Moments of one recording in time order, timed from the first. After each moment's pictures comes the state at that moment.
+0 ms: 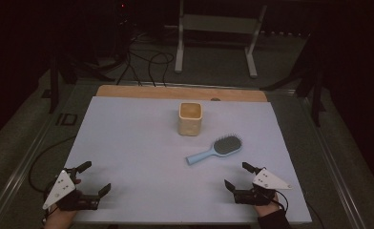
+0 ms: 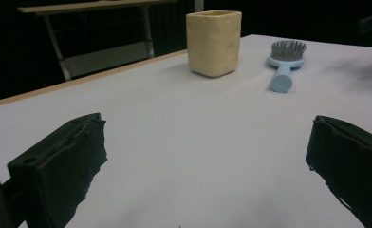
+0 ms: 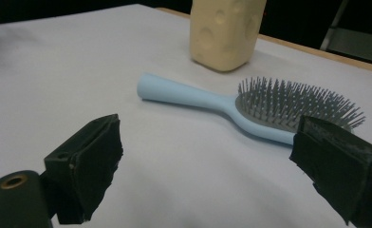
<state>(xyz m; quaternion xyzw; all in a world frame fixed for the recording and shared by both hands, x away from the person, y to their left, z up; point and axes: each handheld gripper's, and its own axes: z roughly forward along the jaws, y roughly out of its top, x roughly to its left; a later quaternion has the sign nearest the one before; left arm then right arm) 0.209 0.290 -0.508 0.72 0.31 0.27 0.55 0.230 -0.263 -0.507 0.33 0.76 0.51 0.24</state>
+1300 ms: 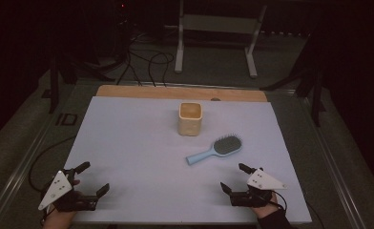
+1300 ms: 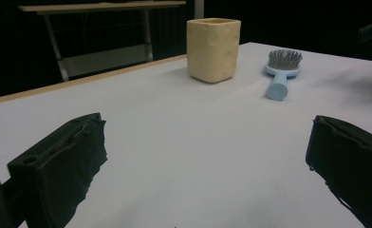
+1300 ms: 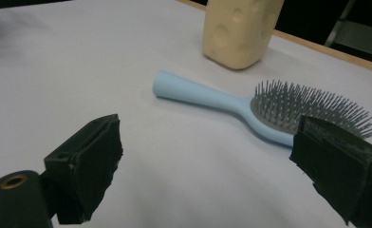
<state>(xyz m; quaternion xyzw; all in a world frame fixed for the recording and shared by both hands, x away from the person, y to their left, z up) 0.205 0.293 -0.506 0.71 0.32 0.27 0.56 0.222 -0.246 -0.488 0.32 0.78 0.48 0.24</state>
